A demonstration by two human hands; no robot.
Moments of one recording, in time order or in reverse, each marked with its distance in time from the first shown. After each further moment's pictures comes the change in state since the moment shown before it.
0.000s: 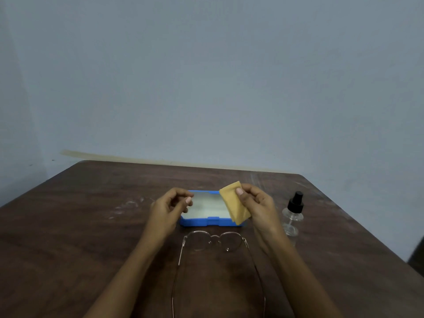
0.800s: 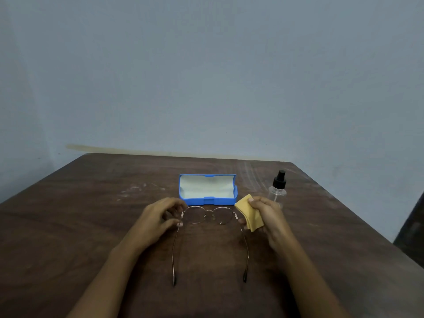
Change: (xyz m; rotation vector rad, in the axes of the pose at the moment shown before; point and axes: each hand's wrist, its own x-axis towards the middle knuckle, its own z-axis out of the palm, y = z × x) left_hand -0.052 -0.005 -0.035 0.416 -0.296 0.198; right_hand -0.053 0.006 -0.037 -0.012 0.145 0.386
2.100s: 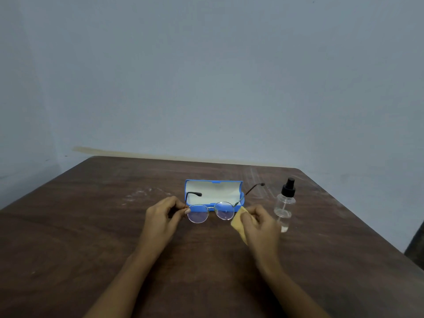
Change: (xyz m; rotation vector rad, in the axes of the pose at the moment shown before) left_hand 0.003 0.002 0.012 -0.035 0.390 0.028; right_hand -0.027 0.019 0.037 -0.336 0.269 -0.508
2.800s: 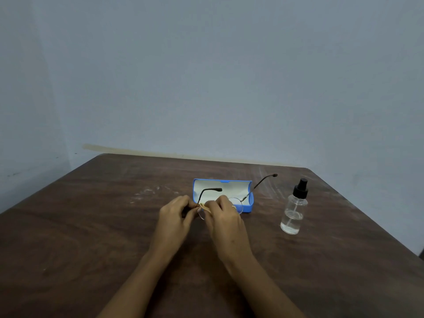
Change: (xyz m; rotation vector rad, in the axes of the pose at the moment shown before) left_hand 0.002 0.004 0.009 0.069 0.001 0.010; right_hand -0.007 -0.015 0.072 -0.625 -0.101 -0.604
